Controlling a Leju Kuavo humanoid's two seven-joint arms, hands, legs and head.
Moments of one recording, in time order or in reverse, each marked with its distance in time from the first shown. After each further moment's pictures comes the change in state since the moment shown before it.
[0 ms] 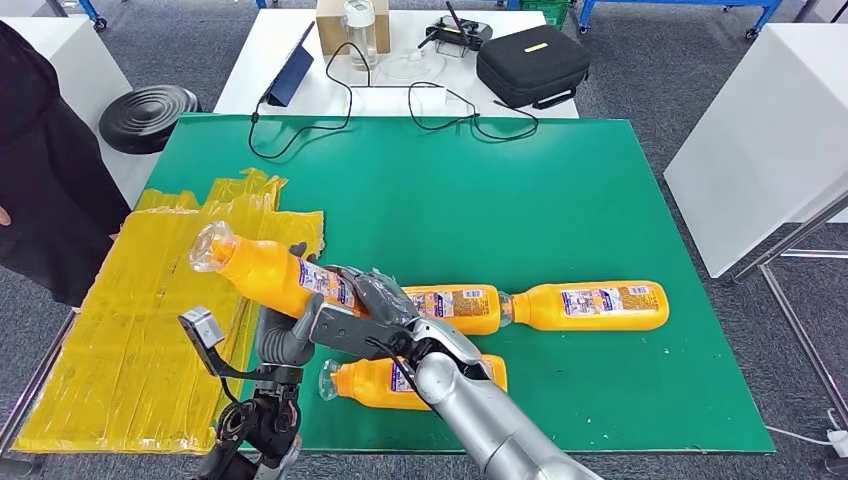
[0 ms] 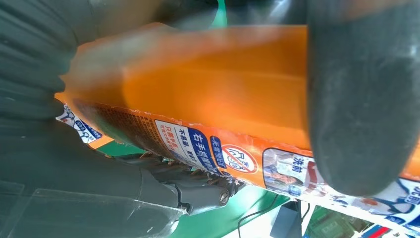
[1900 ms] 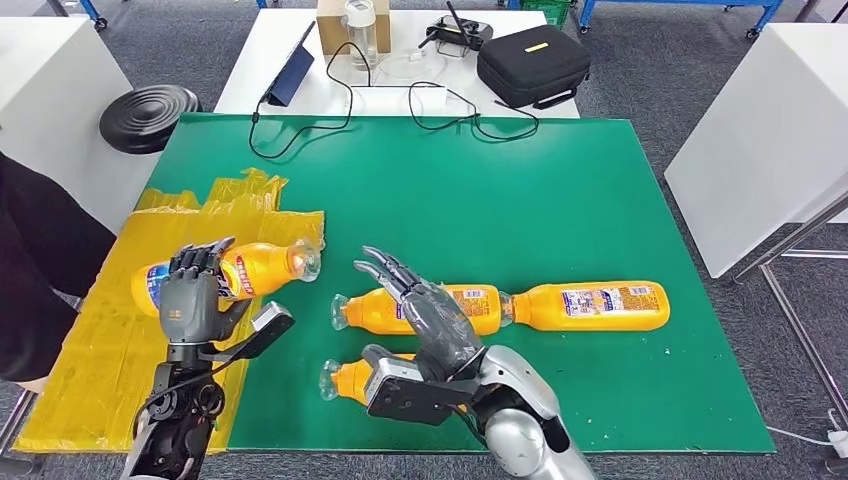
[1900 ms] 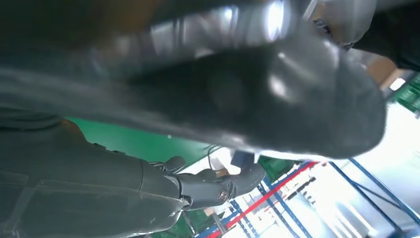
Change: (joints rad) left arm -0.106 0.073 0.427 0.158 -1.771 0.879 0.176; right arm 0.347 -0.221 -0.048 -0.854 0.065 0.141 0.061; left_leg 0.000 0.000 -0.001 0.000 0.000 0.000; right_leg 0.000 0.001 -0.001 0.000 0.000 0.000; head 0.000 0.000
